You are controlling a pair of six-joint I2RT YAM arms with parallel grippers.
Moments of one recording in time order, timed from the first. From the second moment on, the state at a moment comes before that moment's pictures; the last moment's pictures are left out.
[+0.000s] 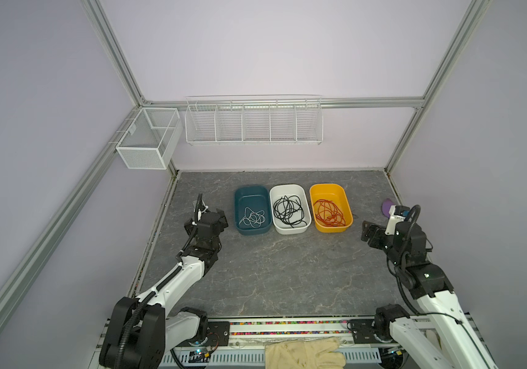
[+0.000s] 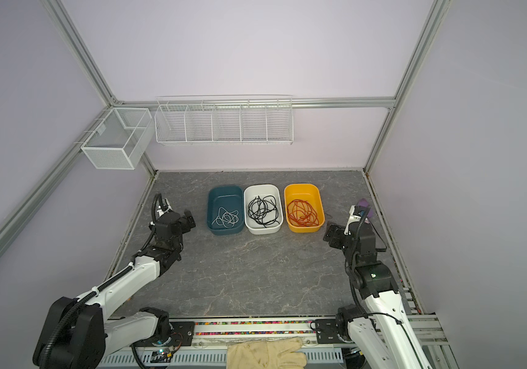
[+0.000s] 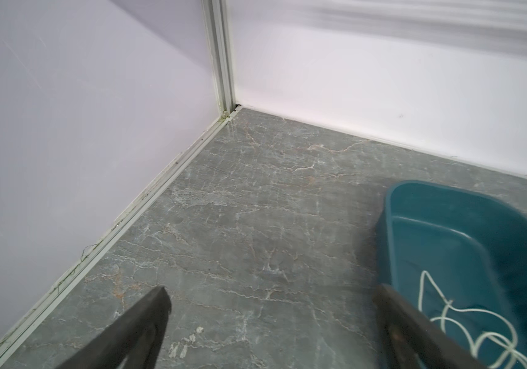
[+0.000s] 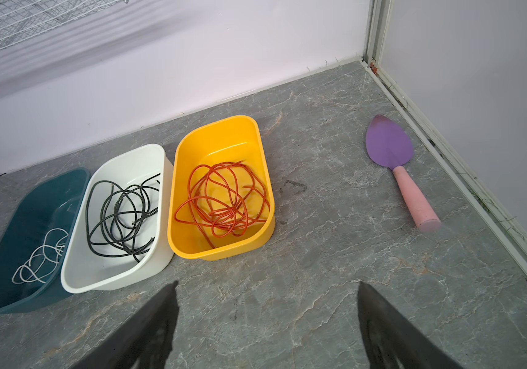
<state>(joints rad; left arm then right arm) -0.29 1.19 0.51 0.28 -0.58 -0.24 0.19 0.67 0.70 -0.52 0.17 0.36</state>
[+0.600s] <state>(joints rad) -0.14 1.32 0.41 0.67 -0.44 -0.07 0.19 0.59 0.66 -0.47 0.15 0.34</state>
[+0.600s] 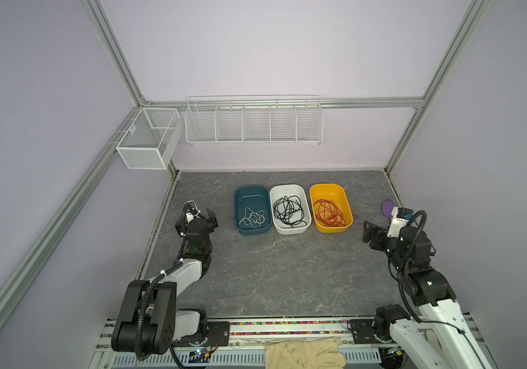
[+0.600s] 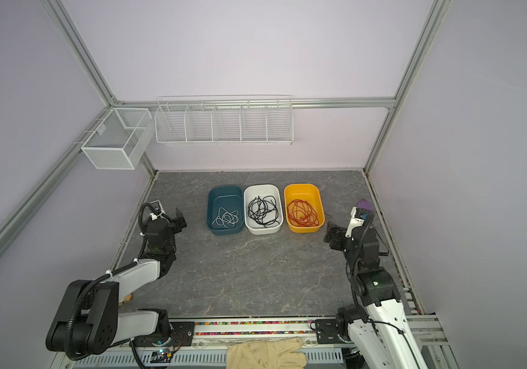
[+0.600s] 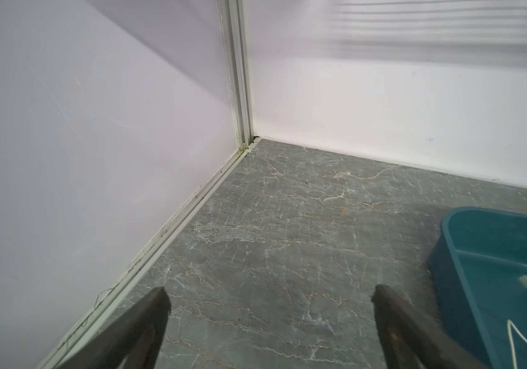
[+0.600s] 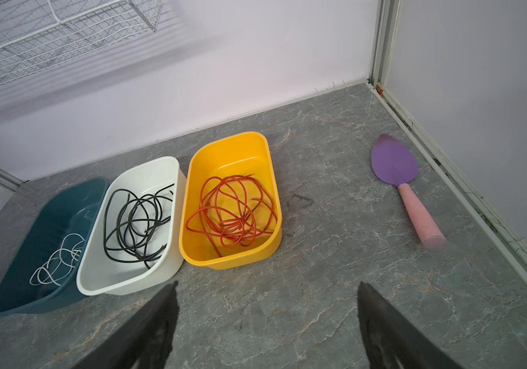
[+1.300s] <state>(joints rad) -0.12 1.55 0.39 0.89 -0.35 -0.05 0.19 0.70 0.67 -0.41 0.33 0.46</state>
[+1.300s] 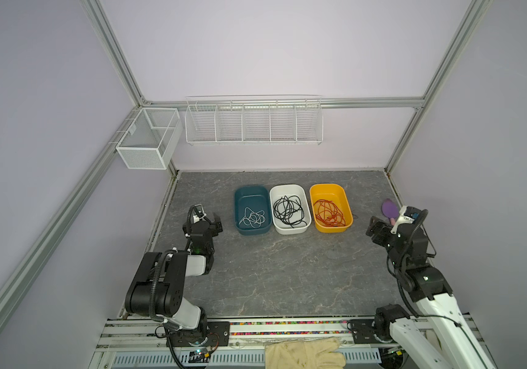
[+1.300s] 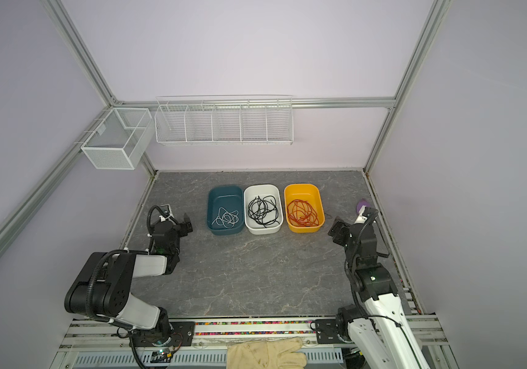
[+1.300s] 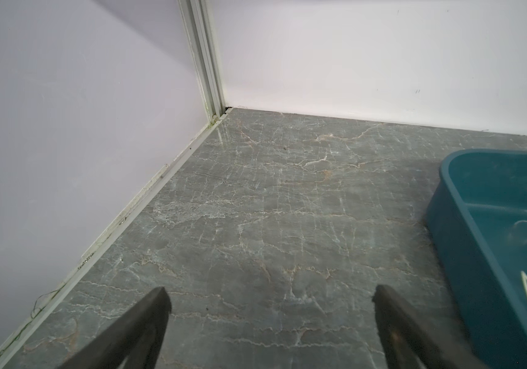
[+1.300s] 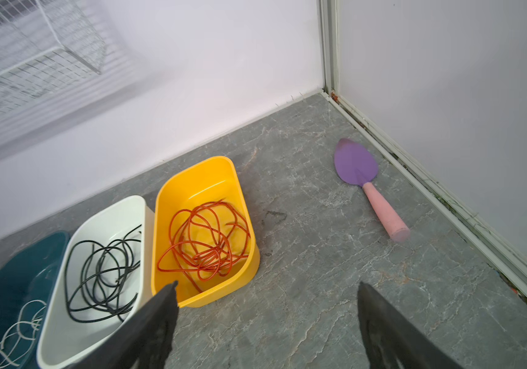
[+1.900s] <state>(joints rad) -0.12 1.55 0.38 0.93 -0.35 -0.05 0.14 1.07 0.46 0.23 0.43 0.21</state>
